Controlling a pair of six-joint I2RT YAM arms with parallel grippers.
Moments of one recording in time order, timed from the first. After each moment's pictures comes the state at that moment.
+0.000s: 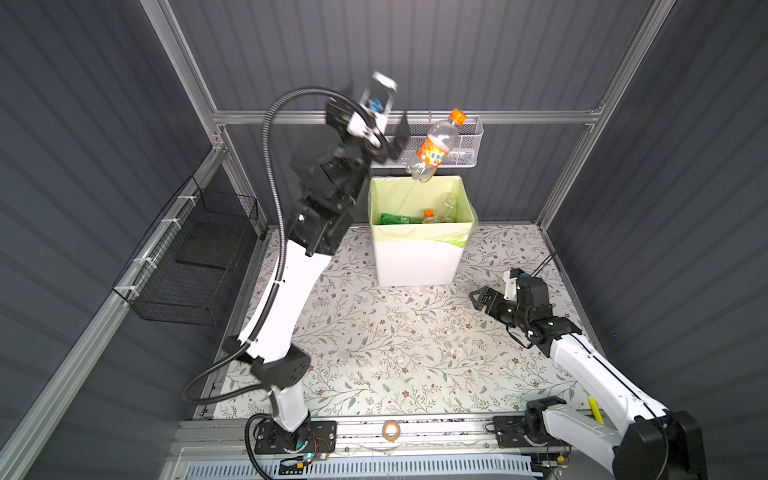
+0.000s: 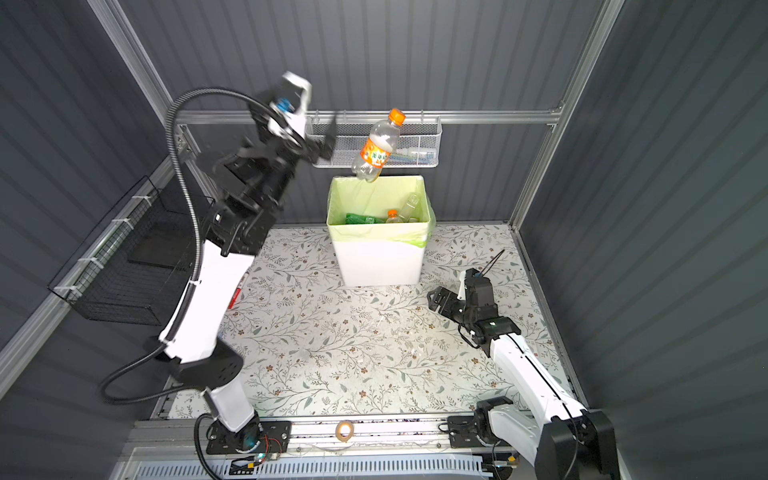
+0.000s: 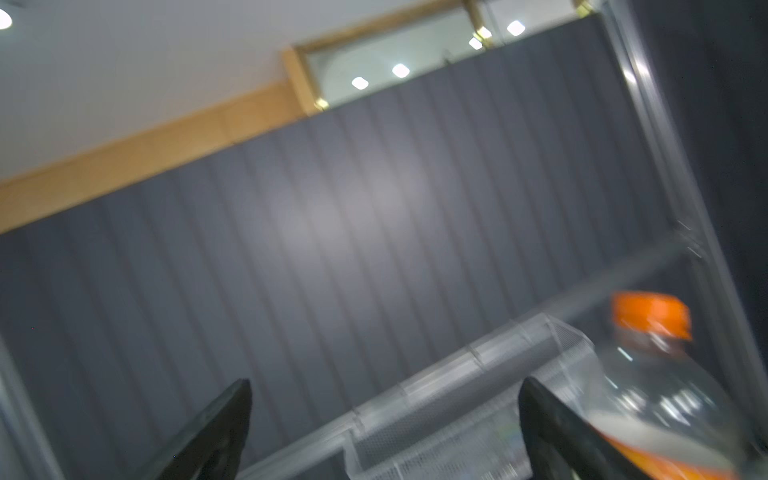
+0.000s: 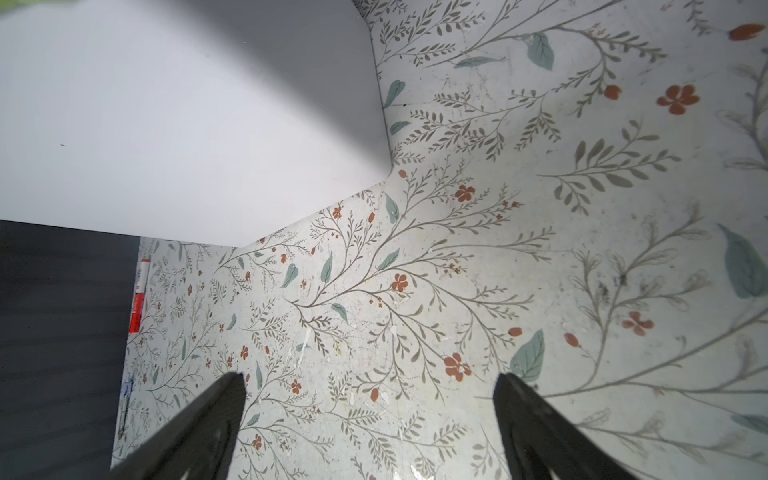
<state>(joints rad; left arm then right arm) -0.59 1.94 2.68 -0.25 -0.30 0.52 0.19 1.04 0.63 -0.27 -0.23 0.63</state>
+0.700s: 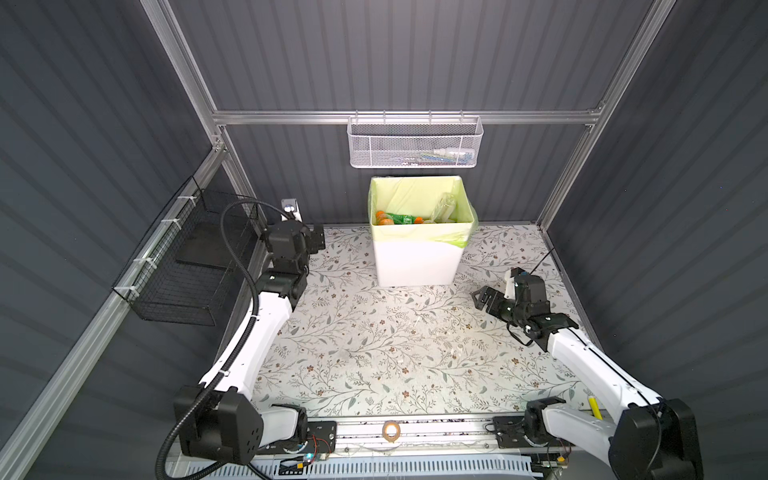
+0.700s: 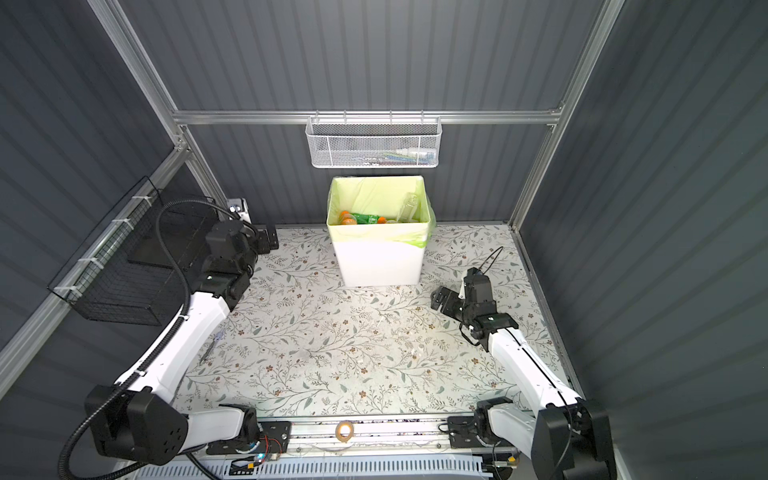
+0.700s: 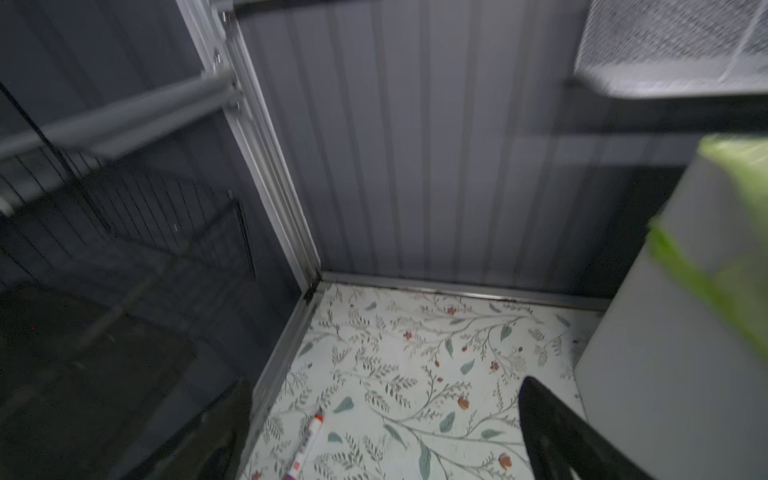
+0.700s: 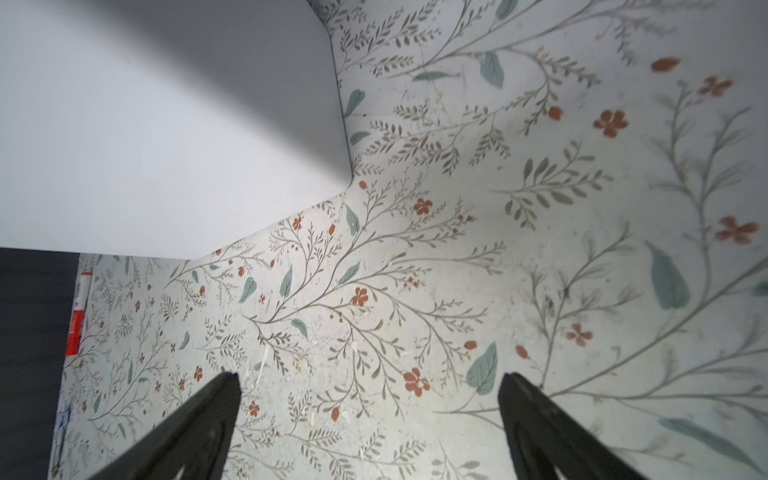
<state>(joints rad) -0.19 1.33 1.09 -0.06 -0.38 -0.02 0.16 1.11 0.67 -0.27 -0.12 0.55</state>
